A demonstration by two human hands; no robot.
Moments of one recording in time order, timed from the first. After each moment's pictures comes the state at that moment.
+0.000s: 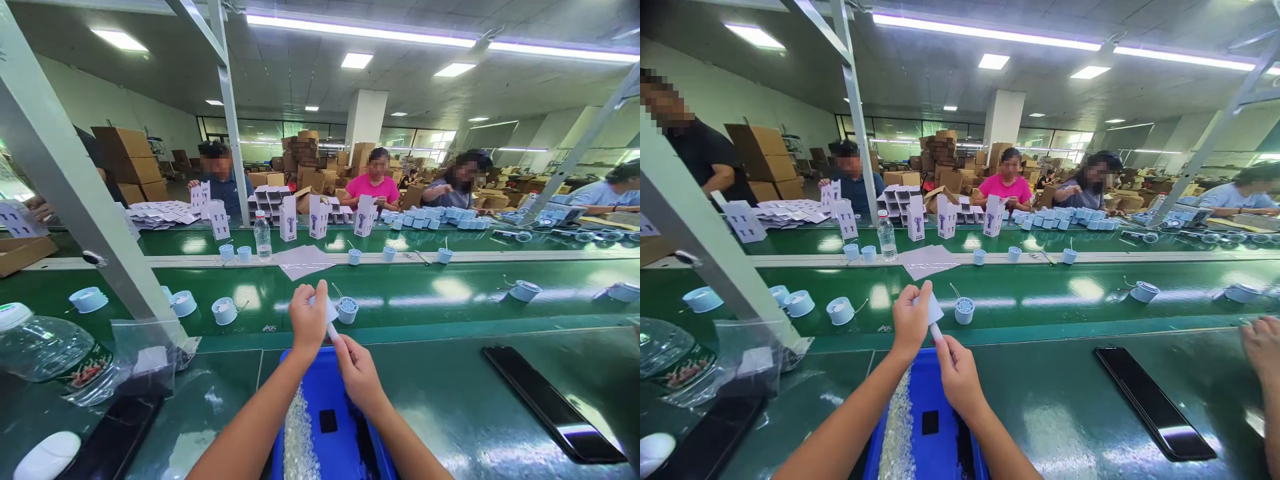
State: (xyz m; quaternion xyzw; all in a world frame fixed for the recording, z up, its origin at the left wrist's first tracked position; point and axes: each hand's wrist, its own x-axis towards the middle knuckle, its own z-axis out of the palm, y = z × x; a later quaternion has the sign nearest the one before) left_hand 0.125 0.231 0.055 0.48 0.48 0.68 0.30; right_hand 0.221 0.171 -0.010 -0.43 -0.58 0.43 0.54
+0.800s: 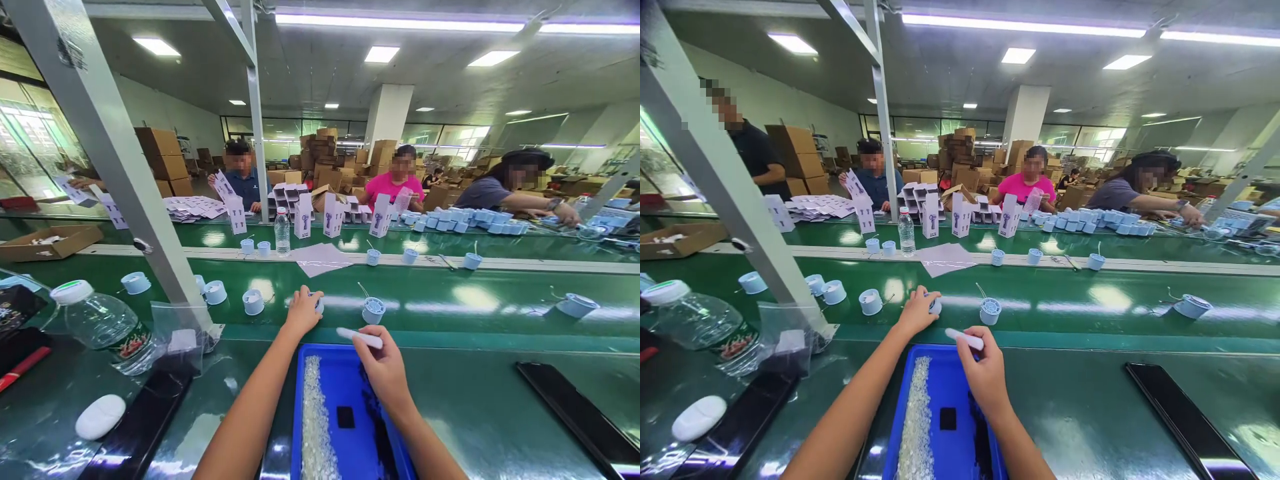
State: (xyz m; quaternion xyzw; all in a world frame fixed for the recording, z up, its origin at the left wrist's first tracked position) left_hand 0.048 0.281 -0.001 0.75 0.63 0.17 0.10; right_hand 0.222 0.172 -0.009 -0.47 -0.53 0.36 0.60
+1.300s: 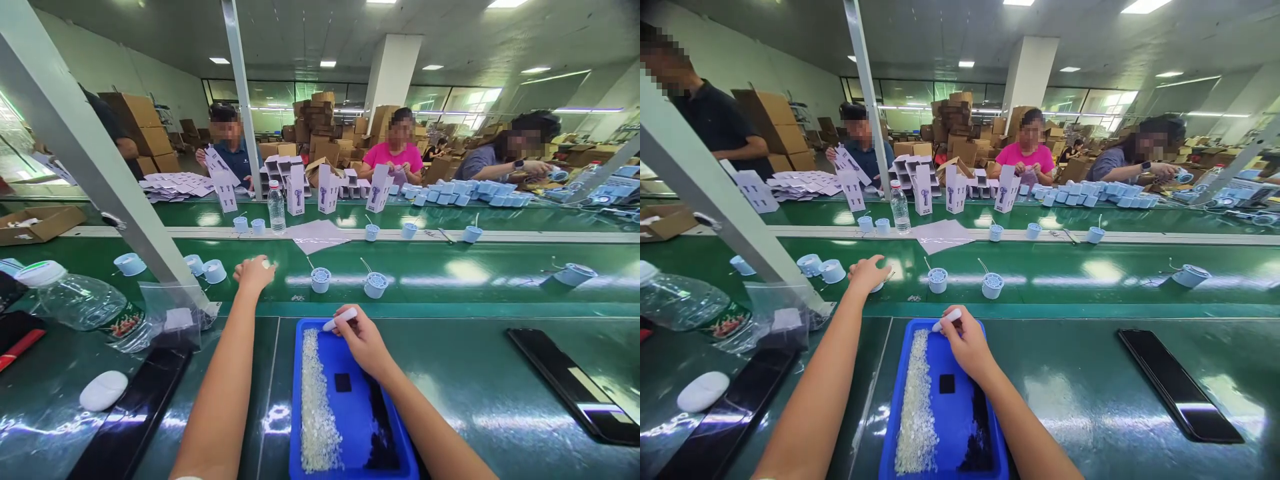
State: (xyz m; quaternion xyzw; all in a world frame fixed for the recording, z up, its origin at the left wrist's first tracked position) left_hand -0.030 0.293 0.033 0.53 0.83 0.14 0.09; right_hand 0.217 0.181 -0.031 -0.42 -0.63 0.42 0.50
